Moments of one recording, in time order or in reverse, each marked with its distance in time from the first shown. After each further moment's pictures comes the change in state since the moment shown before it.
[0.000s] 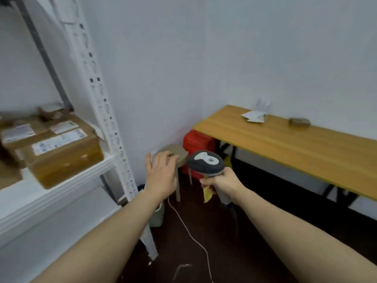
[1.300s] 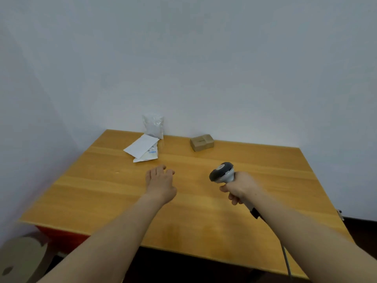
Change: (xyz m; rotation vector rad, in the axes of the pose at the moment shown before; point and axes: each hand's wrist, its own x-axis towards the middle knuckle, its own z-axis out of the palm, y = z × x) left_hand 0.546 0.453 0.289 -0.194 -0.512 0.291; right_hand 0.342 0.097 -0.590 -0.294 0.511 0.567
